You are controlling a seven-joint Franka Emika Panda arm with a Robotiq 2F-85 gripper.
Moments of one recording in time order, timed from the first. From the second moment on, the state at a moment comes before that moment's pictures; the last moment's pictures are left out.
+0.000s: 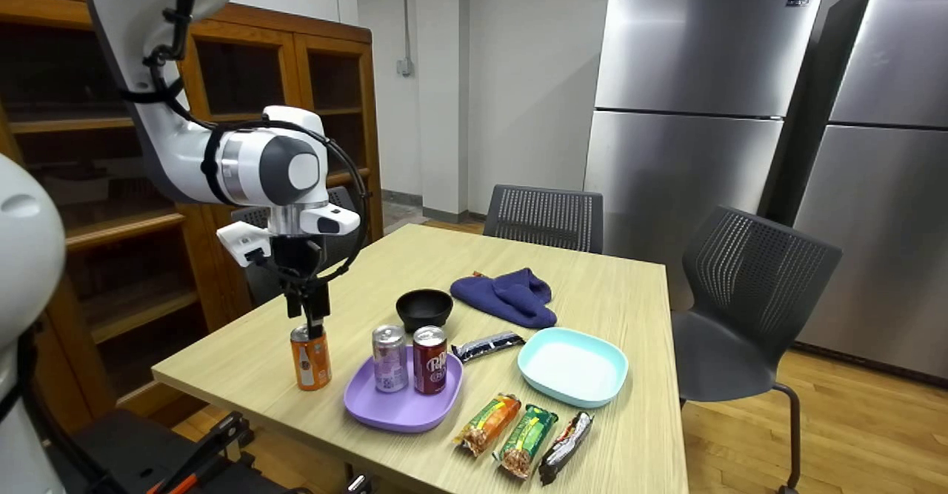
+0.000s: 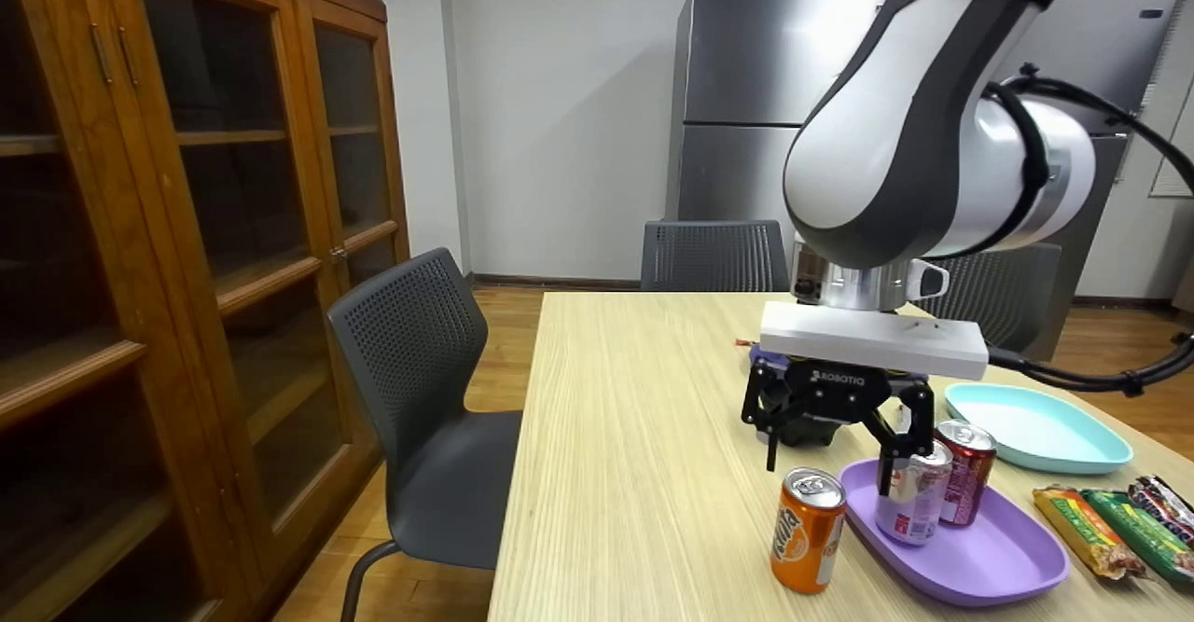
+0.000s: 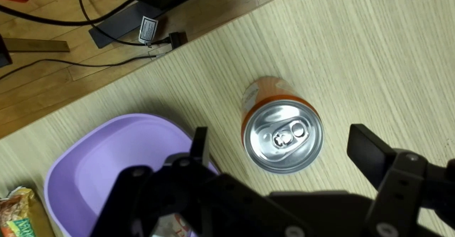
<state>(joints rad) 0.24 0.24 0.08 -2.56 0.00 2.69 0.70</state>
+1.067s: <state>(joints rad) 0.28 0.41 0.03 -2.45 0.00 2.70 0.70</state>
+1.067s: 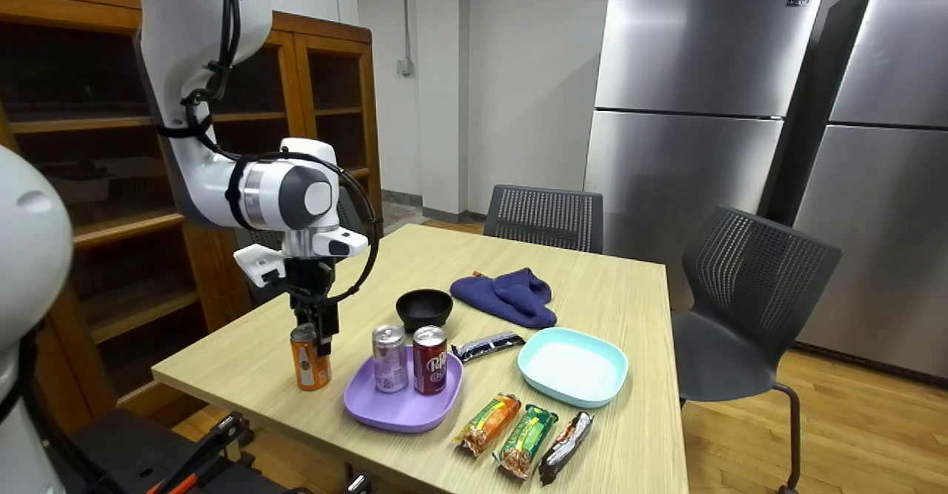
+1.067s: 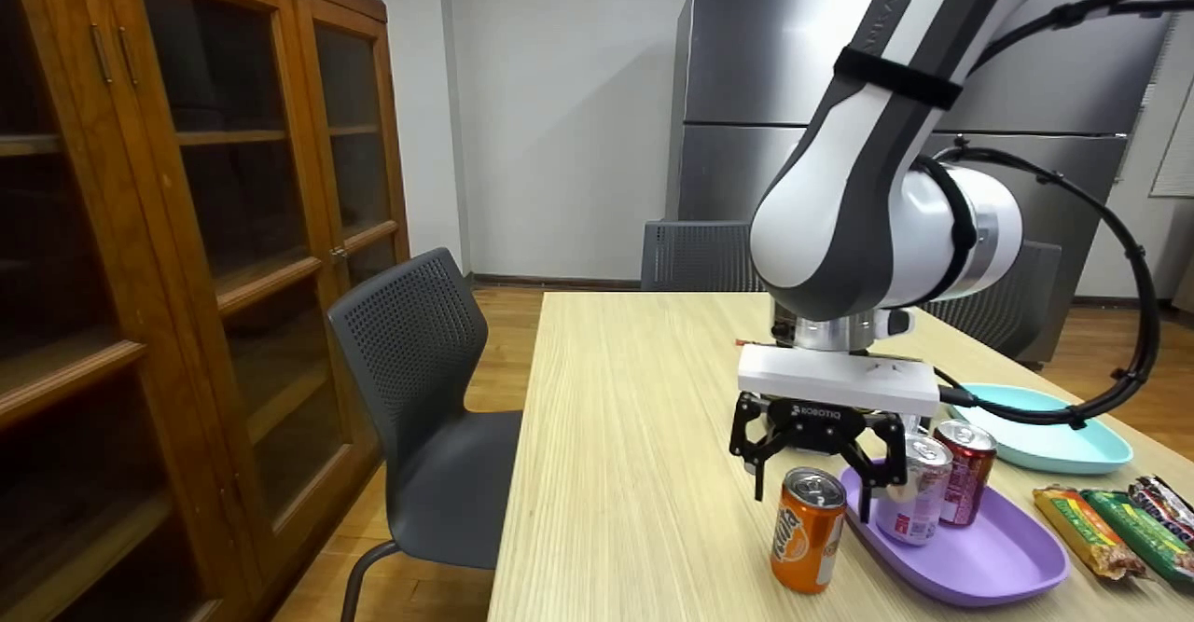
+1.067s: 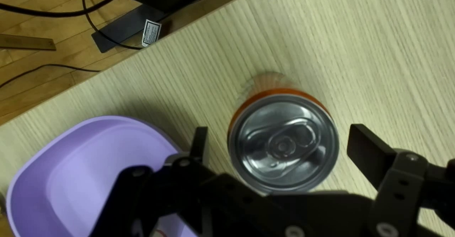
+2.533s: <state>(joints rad) 0.27 0.31 0.02 -2.55 0.00 2.70 0.60</state>
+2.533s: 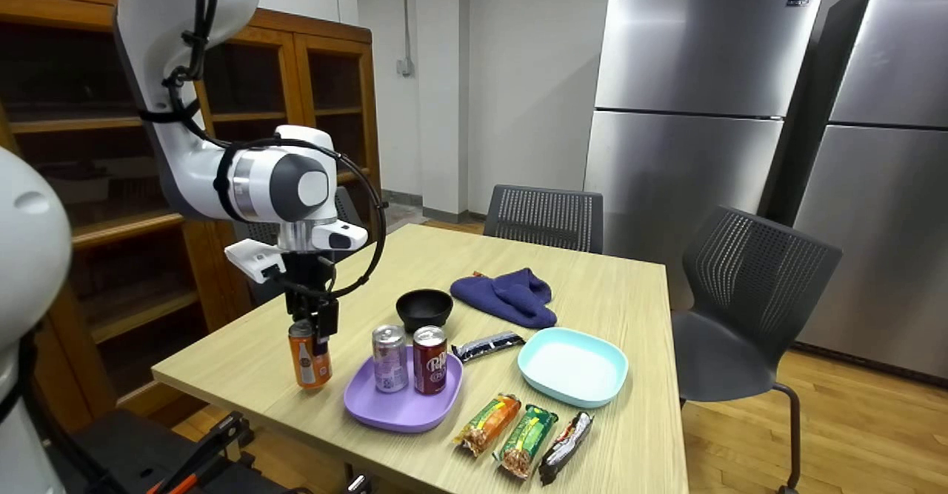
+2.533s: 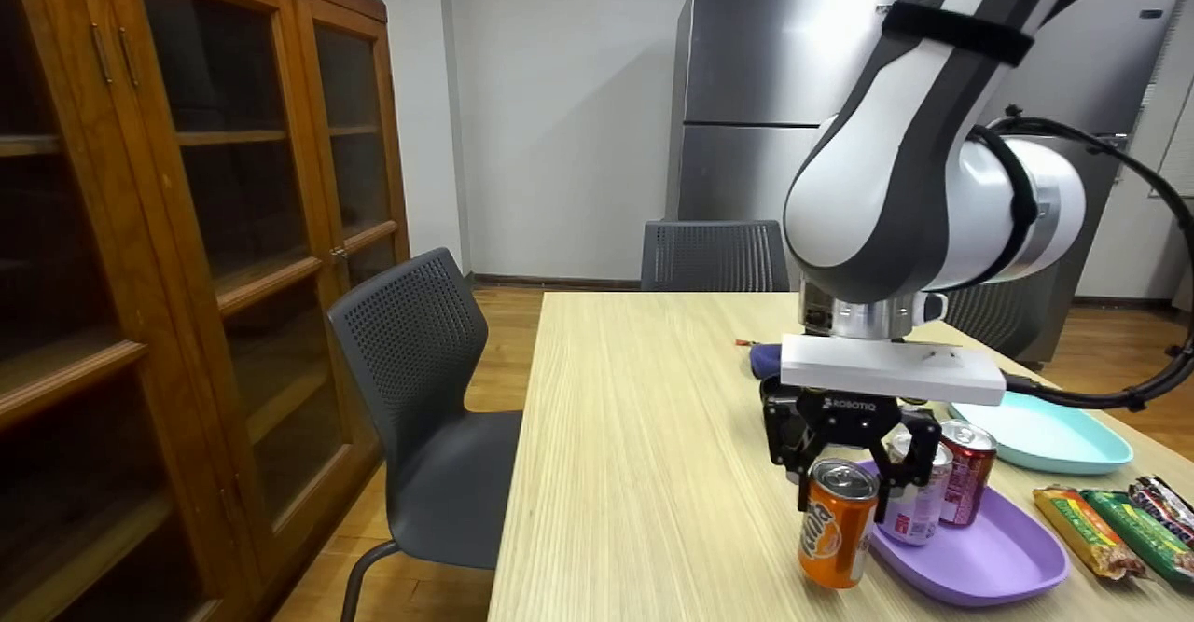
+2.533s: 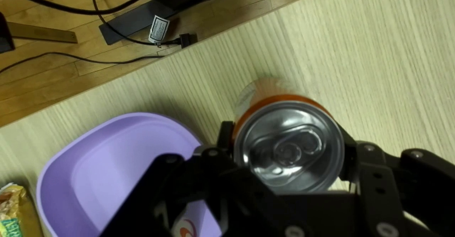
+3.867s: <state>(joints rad) 0.01 0.11 -0.05 -2.69 0.00 2.61 0.10</state>
